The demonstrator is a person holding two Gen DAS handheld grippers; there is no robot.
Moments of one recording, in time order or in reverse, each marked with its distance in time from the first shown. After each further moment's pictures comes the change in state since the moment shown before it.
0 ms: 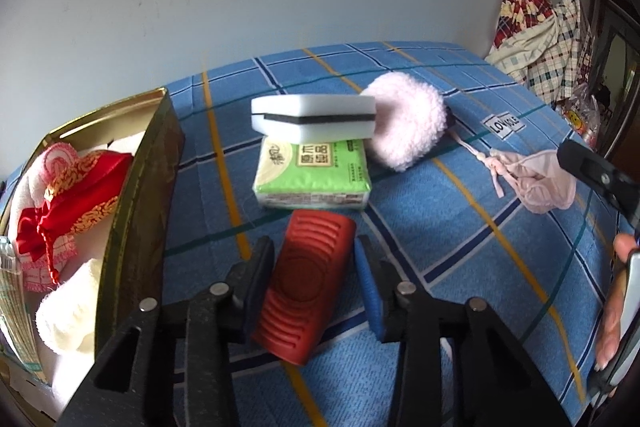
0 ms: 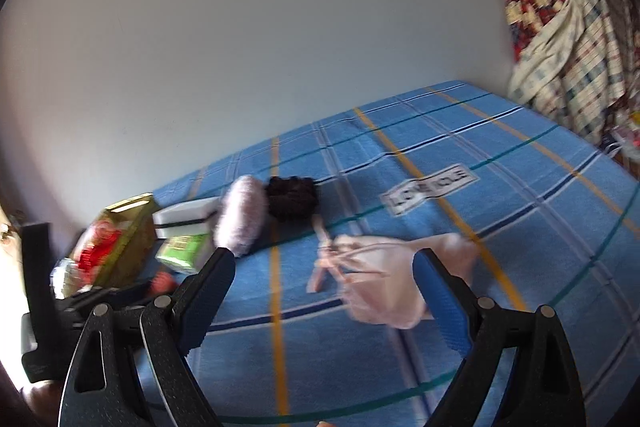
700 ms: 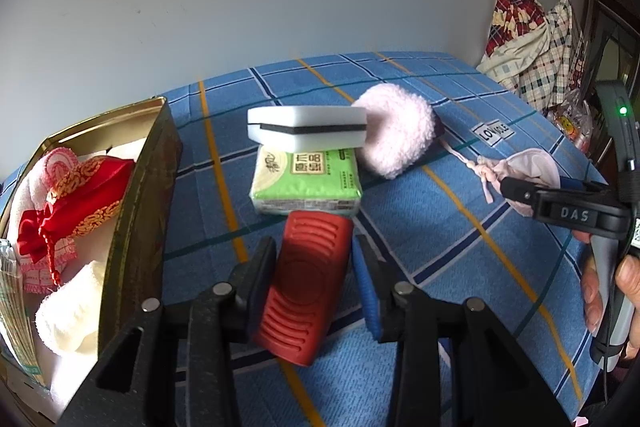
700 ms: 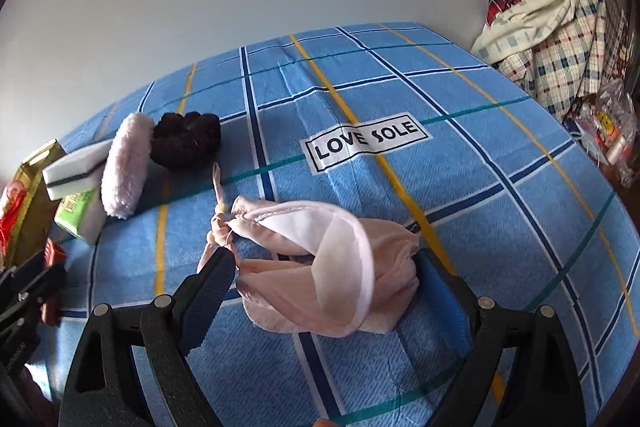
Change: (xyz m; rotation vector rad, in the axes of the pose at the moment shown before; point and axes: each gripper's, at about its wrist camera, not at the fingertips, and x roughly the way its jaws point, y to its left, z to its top) left arm -0.006 0.000 -0.001 -0.009 -0.043 -0.025; right arm 0.056 -0.017 0.002 -0.078 0.286 -0.191
